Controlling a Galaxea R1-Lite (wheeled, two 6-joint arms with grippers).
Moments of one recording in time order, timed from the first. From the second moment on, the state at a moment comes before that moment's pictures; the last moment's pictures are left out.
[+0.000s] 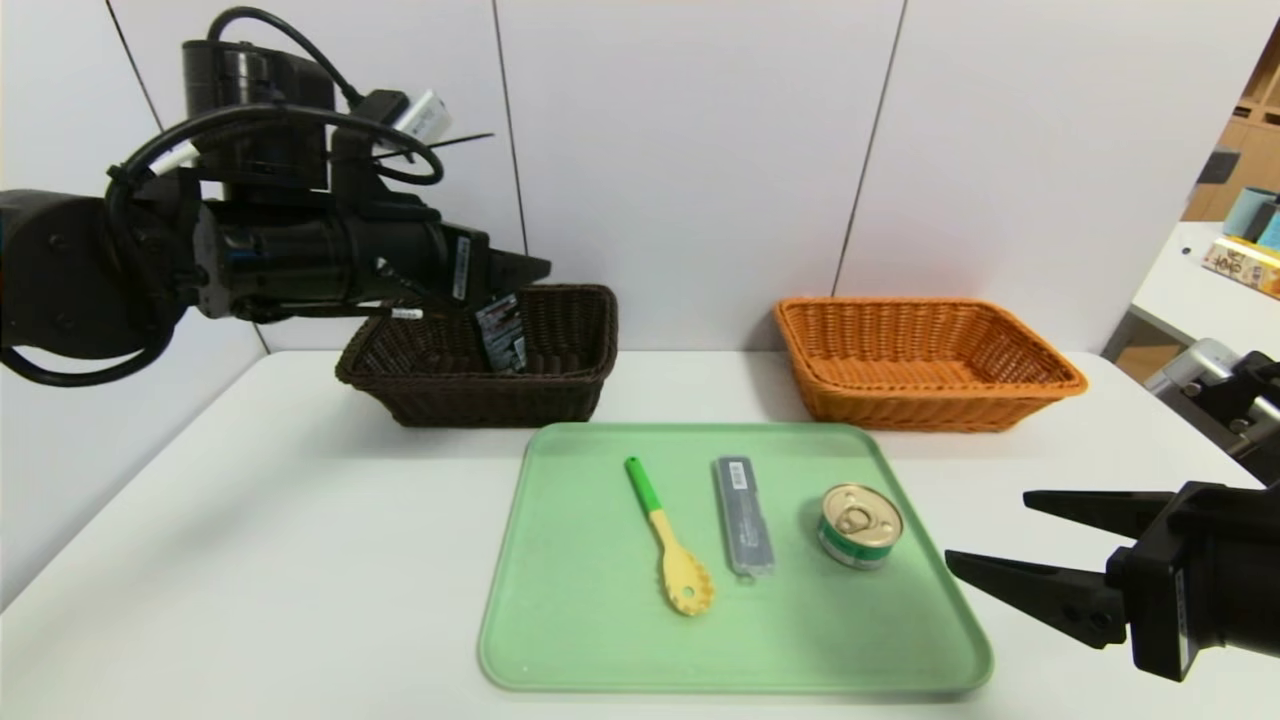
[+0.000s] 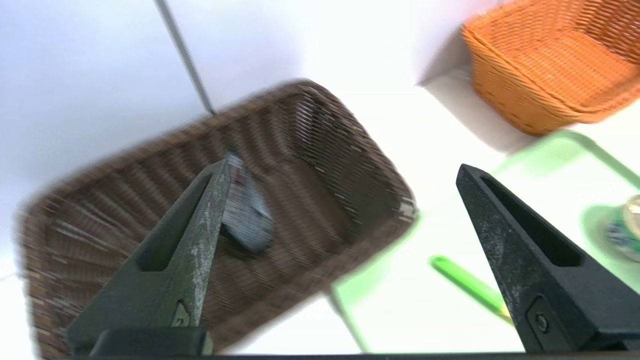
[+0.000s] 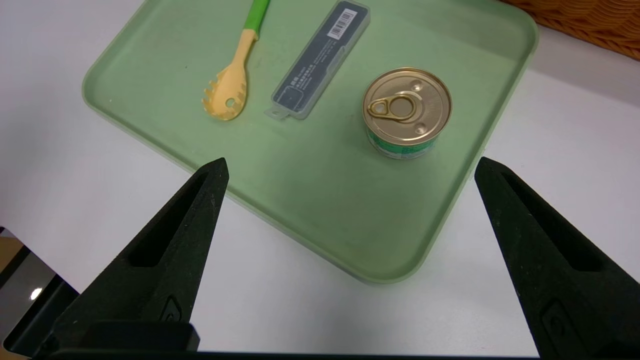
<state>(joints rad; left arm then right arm) -0.39 1.69 -1.33 -0.12 -0.13 0.06 0.43 1.14 -0.64 0.01 0.16 0.04</state>
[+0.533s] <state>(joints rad) -0.74 1.69 -1.23 -0.04 0.31 -0.20 0.42 1.14 -0.63 0.00 0.16 0.04</state>
